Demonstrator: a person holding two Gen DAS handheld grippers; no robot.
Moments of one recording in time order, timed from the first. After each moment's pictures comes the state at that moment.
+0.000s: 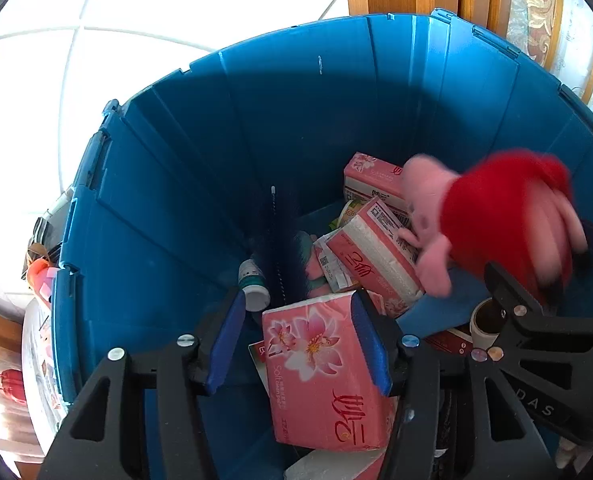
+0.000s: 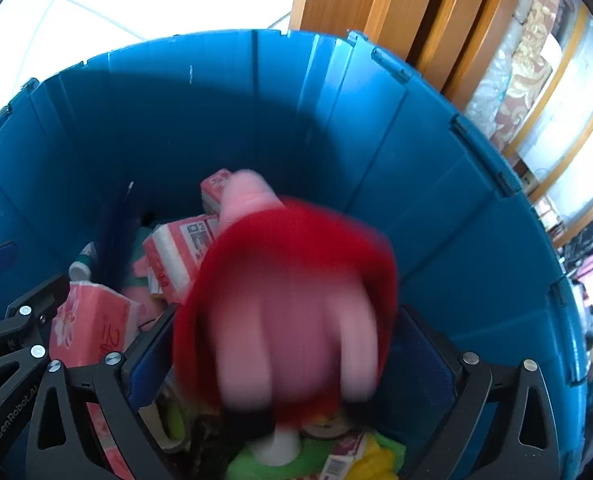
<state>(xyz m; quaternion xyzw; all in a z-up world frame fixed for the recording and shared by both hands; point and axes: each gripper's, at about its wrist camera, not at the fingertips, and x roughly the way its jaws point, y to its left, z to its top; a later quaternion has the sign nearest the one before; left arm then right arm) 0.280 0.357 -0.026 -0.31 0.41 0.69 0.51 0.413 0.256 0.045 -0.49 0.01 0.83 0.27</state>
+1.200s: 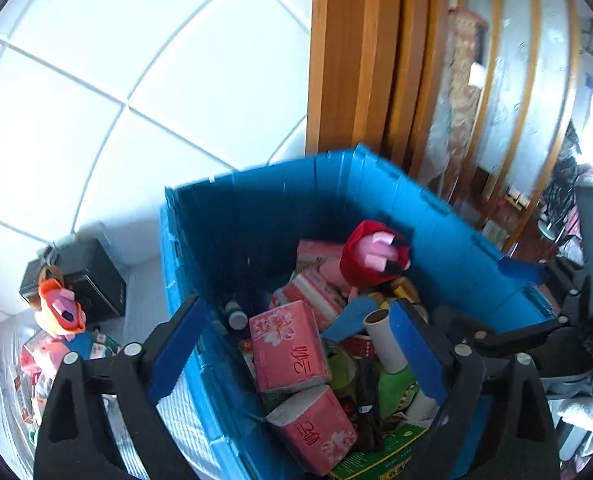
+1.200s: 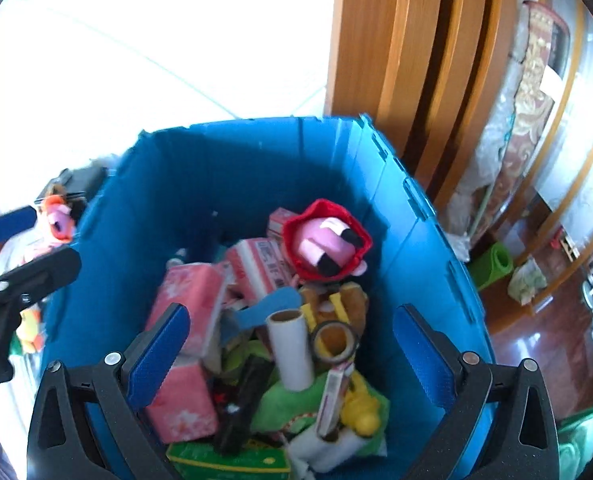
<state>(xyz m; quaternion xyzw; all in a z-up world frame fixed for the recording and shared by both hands) 0.287 0.195 0.114 -0.23 0.25 0.68 0.65 0.524 0.186 0.164 -0.41 0.00 0.89 0.18</state>
